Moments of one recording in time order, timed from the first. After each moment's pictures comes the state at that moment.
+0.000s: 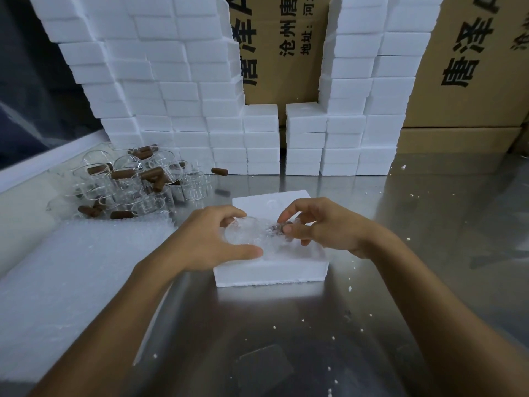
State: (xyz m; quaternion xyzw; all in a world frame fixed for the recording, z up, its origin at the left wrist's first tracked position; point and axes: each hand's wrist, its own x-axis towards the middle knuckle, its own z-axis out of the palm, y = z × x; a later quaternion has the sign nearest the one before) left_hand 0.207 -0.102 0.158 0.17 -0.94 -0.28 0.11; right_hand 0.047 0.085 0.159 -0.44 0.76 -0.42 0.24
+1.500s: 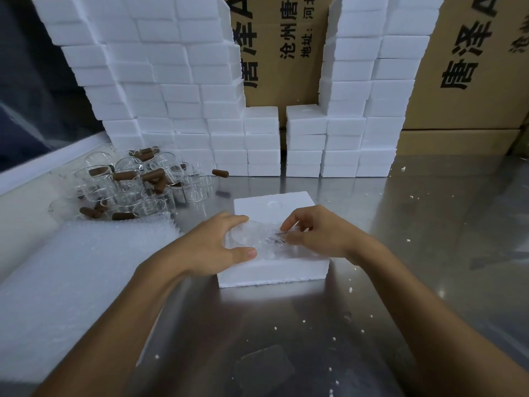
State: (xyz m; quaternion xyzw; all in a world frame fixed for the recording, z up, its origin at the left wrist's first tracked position) left_hand 0.205 -0.104 0.152 0.14 -0.95 -0.28 0.03; right_hand 0.051 0.075 0.145 -0.41 0.83 -0.35 0.16
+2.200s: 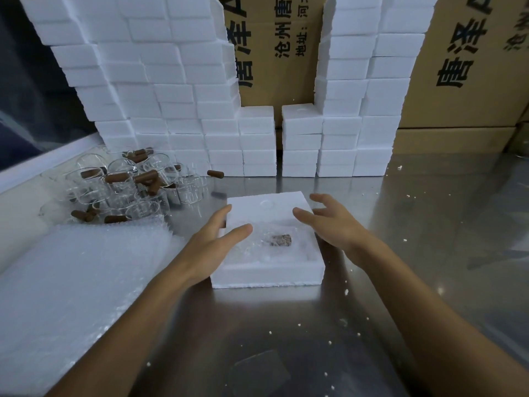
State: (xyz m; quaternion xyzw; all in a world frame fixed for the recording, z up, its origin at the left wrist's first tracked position) left_hand 0.192 -0.104 0.124 0.22 -0.82 -0.52 0.12; right_hand 0.029 0.082 0.130 -0.23 0.77 -0.56 0.20
